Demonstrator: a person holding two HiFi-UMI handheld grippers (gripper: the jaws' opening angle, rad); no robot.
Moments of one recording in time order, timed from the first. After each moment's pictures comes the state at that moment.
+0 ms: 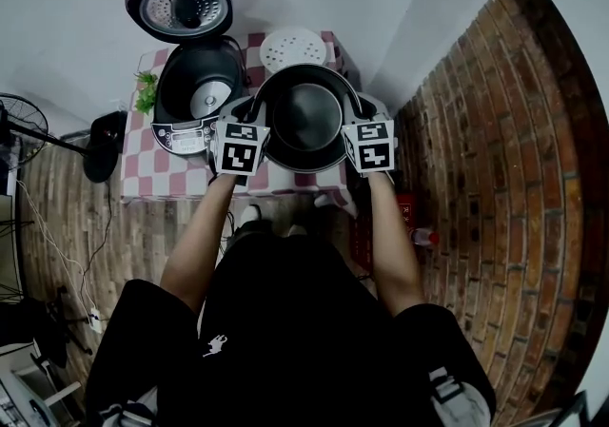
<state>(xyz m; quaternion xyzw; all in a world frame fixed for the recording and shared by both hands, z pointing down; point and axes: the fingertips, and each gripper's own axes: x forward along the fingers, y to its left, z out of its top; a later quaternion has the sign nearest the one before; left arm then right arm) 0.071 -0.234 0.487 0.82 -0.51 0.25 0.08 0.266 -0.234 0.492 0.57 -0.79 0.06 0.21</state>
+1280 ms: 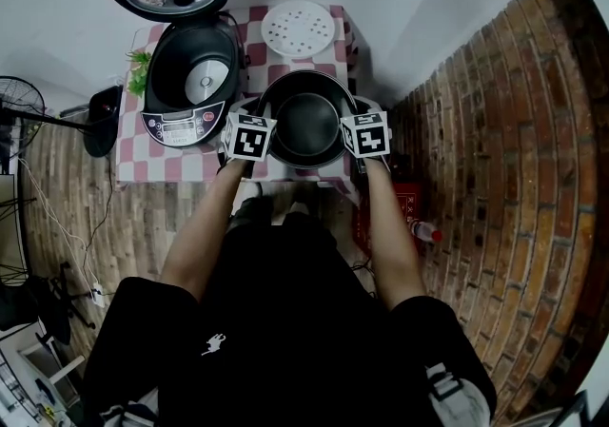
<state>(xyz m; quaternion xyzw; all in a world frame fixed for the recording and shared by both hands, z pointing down) 0.070 -0.253 0.609 0.78 -0.50 0.34 0.16 0.265 -0.254 0.625 0.51 -0.79 0.19 0.28</state>
